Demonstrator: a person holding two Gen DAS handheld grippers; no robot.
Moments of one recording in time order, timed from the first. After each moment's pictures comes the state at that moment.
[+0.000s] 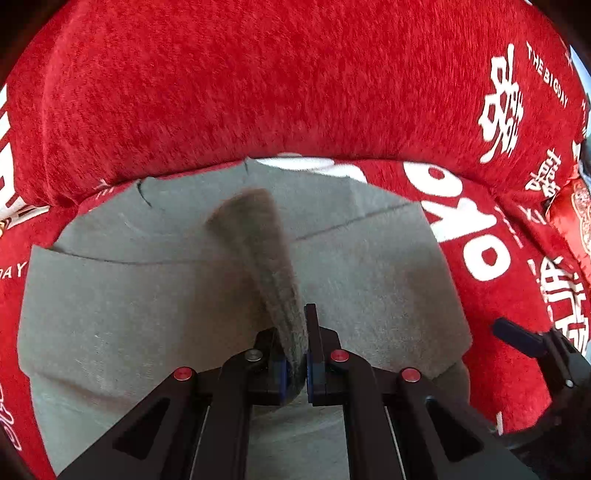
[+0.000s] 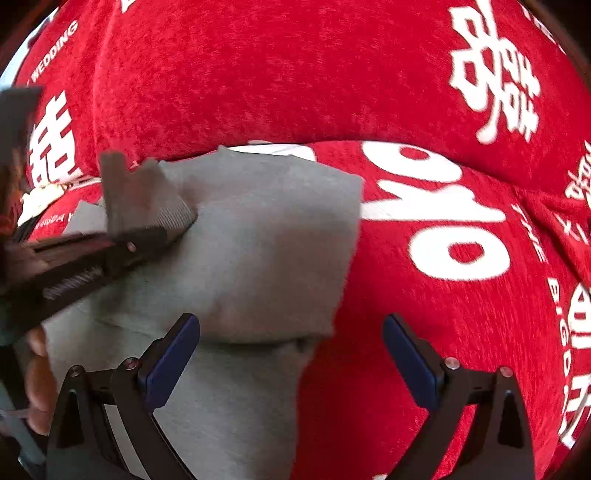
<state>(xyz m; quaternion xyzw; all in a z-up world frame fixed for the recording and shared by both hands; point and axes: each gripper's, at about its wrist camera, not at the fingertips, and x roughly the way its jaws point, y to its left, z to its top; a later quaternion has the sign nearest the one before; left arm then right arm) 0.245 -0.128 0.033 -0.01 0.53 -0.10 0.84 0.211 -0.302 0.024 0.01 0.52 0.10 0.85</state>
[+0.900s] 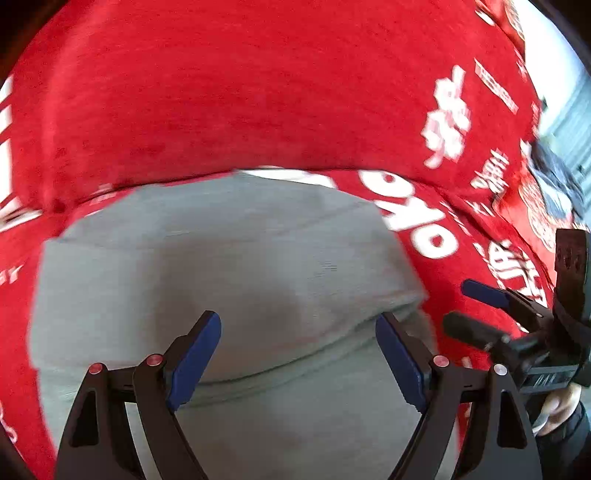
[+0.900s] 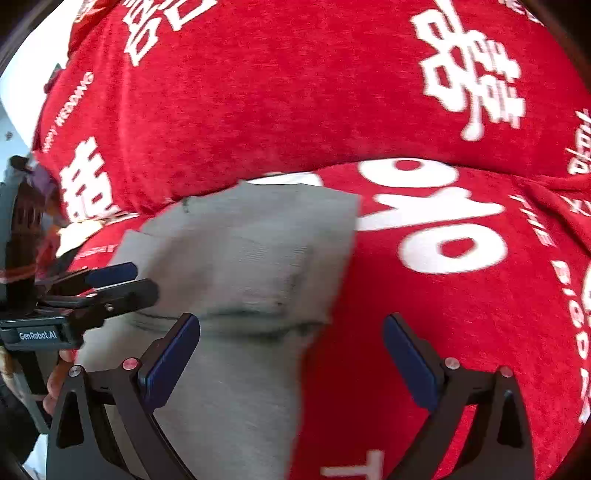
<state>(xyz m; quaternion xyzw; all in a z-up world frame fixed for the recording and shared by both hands) 0.203 -0.061 0.071 -0.05 0.51 -0.17 0.84 0.191 -0.324 0.057 0.09 0.48 0.16 0.86</state>
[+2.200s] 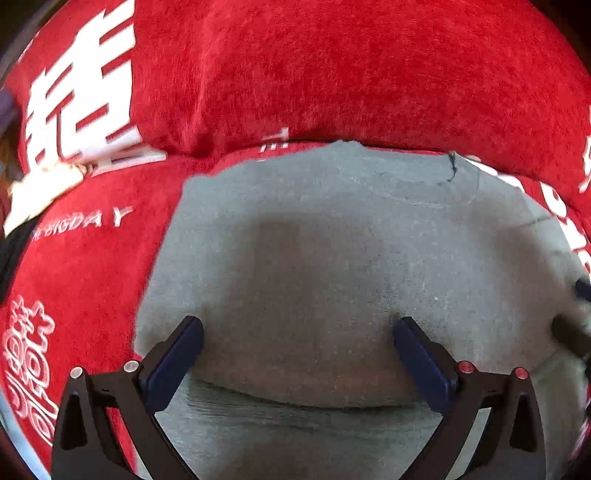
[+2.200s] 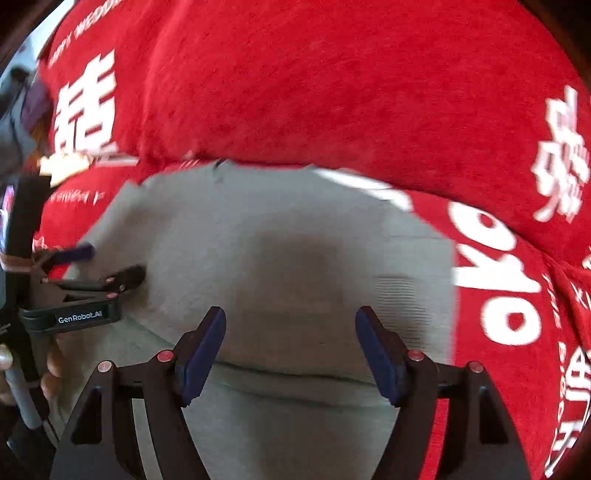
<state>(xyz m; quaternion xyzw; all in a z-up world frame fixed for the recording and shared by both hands) 0.236 0.046 0.007 -0.03 0.53 0.04 0.85 0.233 -0.182 0.033 -0.07 0.51 0.15 0.85</state>
